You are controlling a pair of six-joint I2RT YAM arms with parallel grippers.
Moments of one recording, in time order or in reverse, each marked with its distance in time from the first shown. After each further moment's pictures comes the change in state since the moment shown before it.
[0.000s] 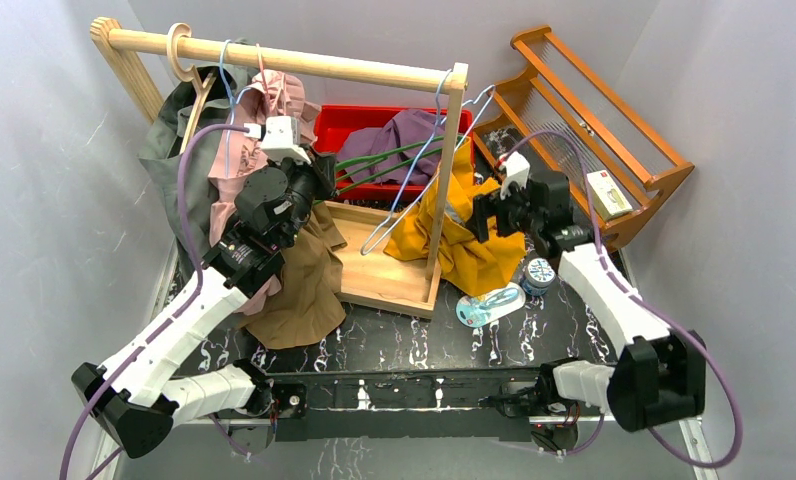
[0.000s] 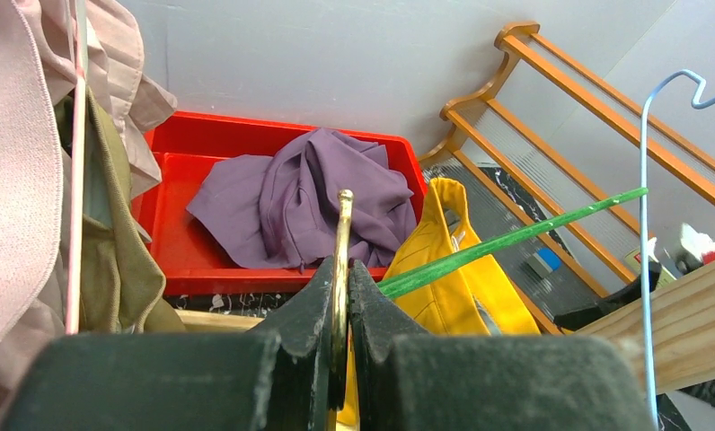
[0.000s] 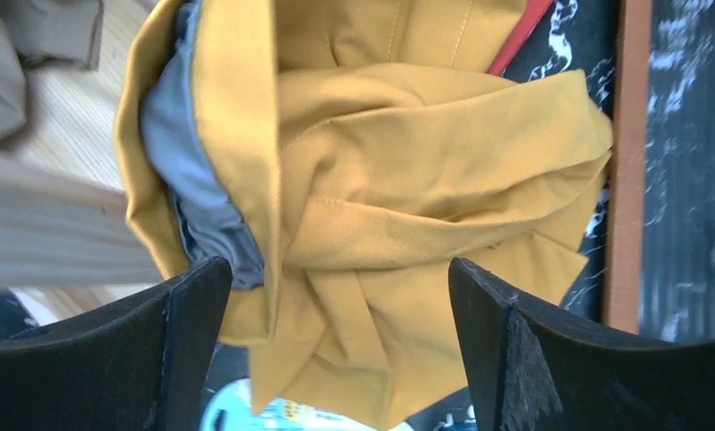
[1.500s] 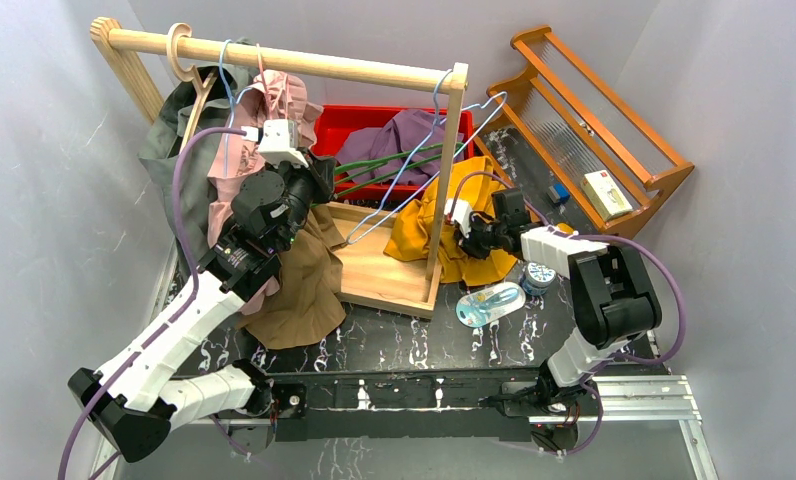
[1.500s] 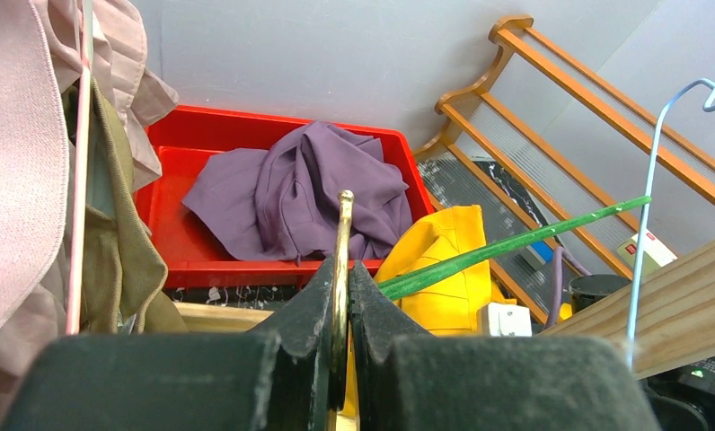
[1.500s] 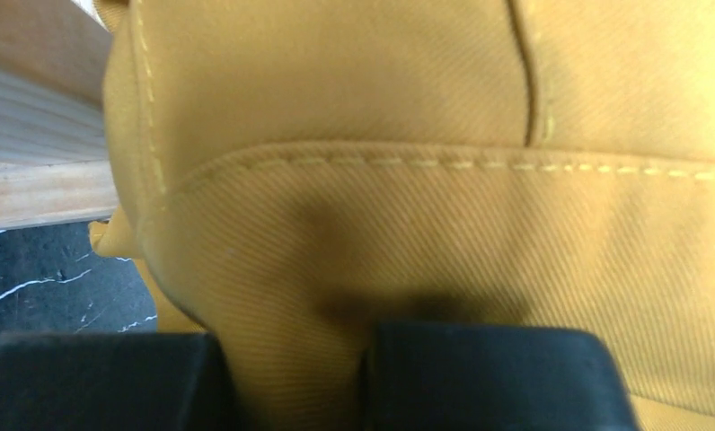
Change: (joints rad) left arm 0.000 -0.026 -0.011 -0.022 0.014 -0.012; right arm 0.053 0.382 -0.122 0.220 -0.269 -0.775
